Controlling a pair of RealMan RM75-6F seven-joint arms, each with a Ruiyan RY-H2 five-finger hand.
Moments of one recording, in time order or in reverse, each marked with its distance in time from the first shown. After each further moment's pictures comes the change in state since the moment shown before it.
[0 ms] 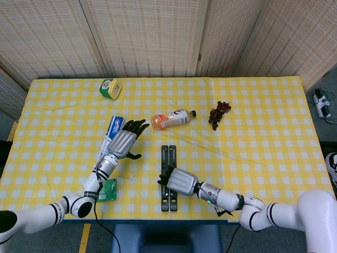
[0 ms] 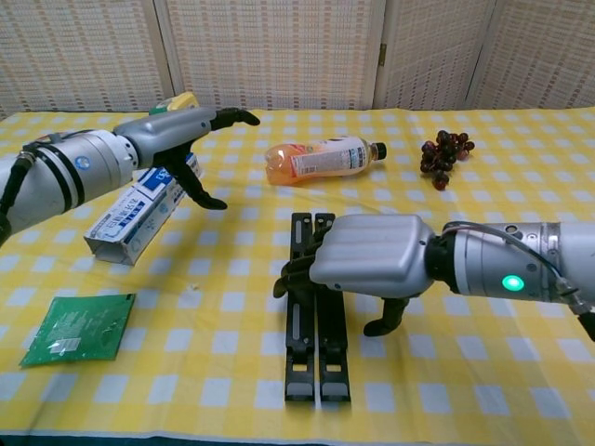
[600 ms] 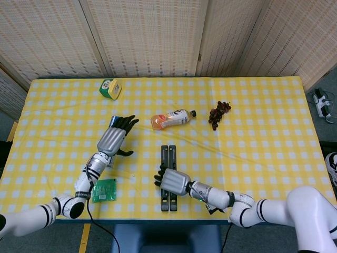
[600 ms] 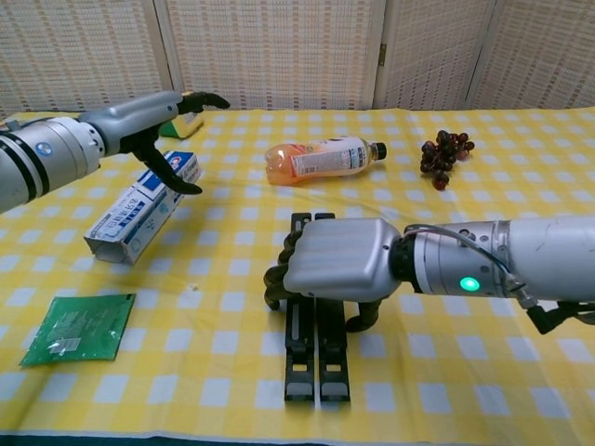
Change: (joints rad) left arm 0.041 0.058 -0.001 -0.032 -0.003 0.042 -0.046; right arm 0.058 -0.055 0.018 0.038 0.051 -0.051 -0.109
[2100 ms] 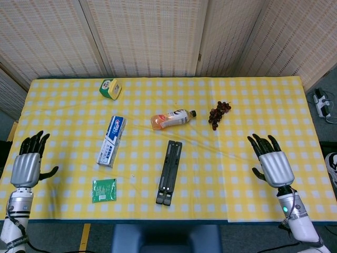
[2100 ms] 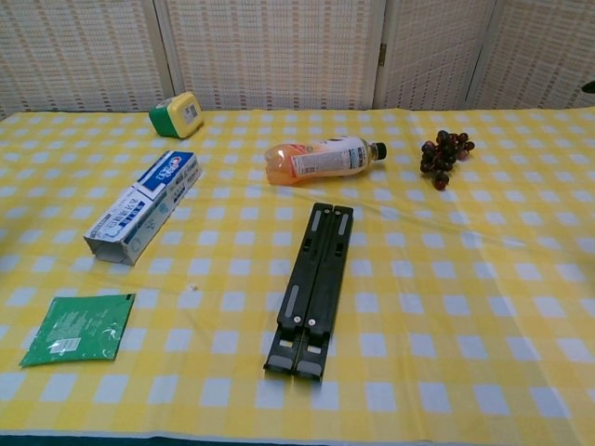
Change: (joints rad) left arm 0.485 0.343 0.155 -0.293 0.012 0.489 0.086; right arm -0.628 0.410 -0.020 -0.293 0.245 0.775 0.160
